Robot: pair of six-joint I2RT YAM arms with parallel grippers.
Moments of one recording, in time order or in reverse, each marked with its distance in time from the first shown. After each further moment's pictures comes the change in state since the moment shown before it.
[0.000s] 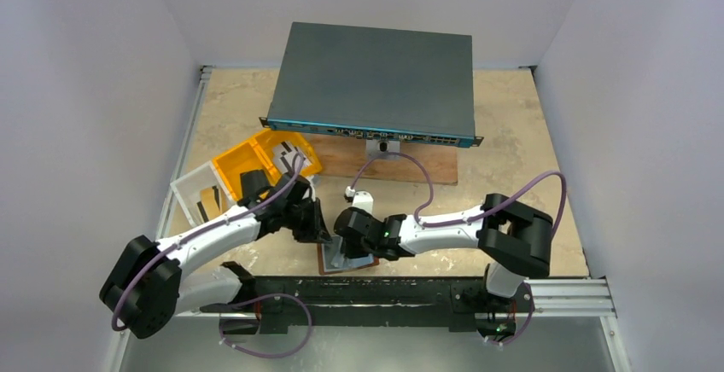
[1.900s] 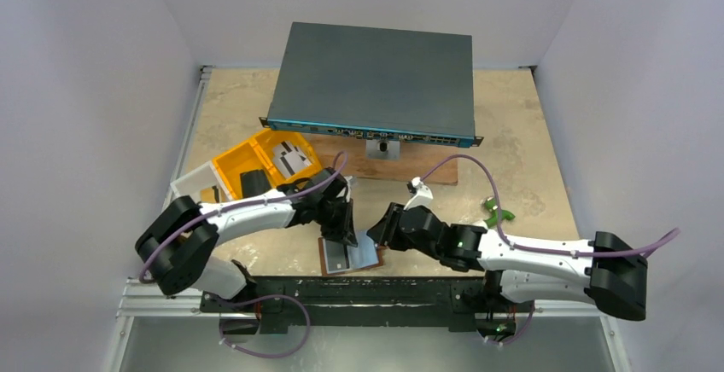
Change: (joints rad) left arm -0.188 0.269 0.185 0.054 0.020 0.015; right arm -0.095 -0.610 -0.383 0.107 0.060 0.129
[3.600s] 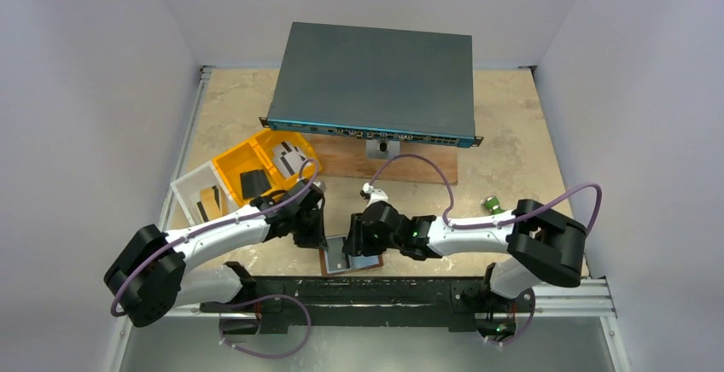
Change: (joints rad) left arm 0.055 -0.196 -0.148 -0.119 -0.217 -0.017; right arm 0.000 0.412 0.153 0.129 -0.243 -0.171
